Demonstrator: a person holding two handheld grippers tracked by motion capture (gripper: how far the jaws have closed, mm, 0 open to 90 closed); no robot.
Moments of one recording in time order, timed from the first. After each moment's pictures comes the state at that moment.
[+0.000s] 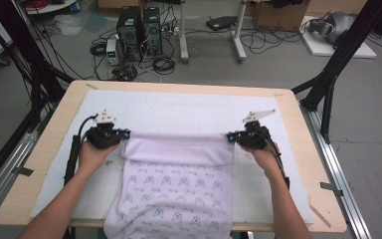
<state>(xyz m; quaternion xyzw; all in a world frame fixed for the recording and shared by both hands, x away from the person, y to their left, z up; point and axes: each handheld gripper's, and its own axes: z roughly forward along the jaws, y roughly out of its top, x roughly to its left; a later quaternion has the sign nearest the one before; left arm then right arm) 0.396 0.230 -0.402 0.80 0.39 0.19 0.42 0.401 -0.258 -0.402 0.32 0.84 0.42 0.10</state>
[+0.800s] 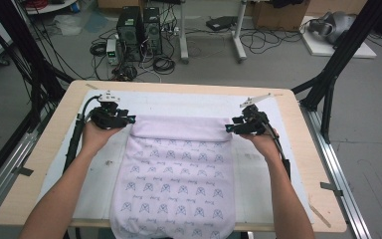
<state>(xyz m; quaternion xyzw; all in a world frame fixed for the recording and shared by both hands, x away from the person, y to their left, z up) 0.432 0.222 -0.388 0.81 0.39 0.18 0.41 0.438 -0.252 -0.384 0.35 0.85 0.37 0.11</state>
